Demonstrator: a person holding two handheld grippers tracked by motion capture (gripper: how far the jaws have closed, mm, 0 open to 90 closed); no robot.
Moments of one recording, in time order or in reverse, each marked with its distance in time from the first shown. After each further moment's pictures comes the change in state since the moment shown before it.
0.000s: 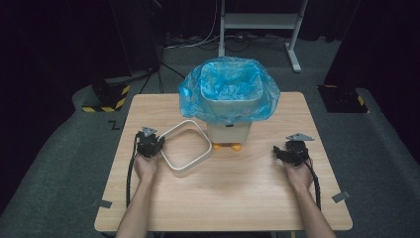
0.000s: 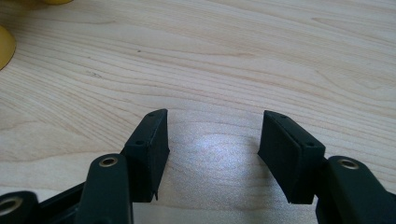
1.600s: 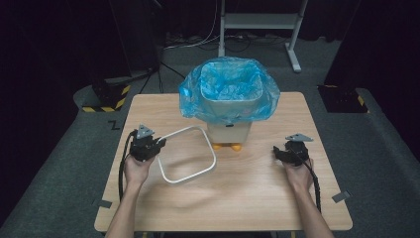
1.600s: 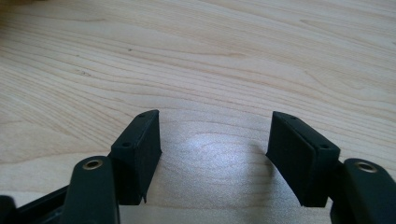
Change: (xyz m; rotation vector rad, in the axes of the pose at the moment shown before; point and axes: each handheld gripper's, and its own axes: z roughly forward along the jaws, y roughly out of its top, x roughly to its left) left arm -0.027 0.034 -0.092 -0.002 -0.166 0.155; right arm 0.003 0.000 0.000 -0.001 -0.048 -0.011
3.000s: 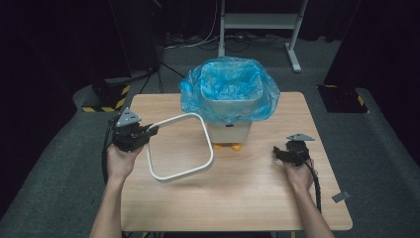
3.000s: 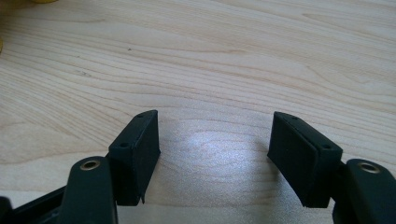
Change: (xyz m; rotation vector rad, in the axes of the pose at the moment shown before) left arm -0.002 0.059 -0.080 -0.086 -0.045 0.080; right arm -0.004 0.000 0.000 0.009 0.022 0.026
